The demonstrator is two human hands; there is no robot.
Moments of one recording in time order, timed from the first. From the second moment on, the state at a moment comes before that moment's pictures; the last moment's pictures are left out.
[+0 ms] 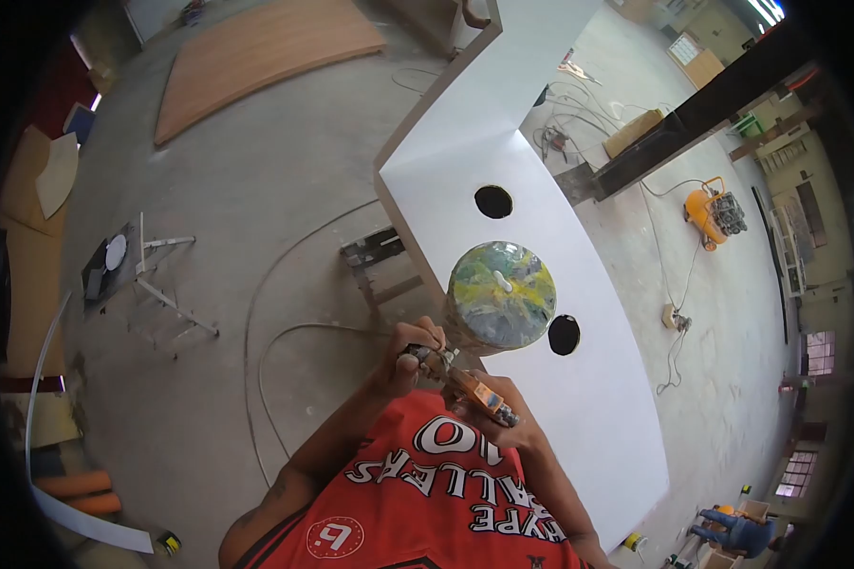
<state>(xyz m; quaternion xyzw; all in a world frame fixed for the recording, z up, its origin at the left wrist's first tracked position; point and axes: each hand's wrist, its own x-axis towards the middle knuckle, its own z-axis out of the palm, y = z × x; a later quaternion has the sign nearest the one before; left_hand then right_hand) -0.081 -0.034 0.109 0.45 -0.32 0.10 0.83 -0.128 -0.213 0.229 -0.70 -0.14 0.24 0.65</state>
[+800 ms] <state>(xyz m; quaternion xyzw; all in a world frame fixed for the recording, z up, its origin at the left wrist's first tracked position) -0.277 0.187 -0.147 0.86 -0.13 -0.47 0.14 0.053 -0.315 0.254 -0.85 0.09 -0.01 0.51</state>
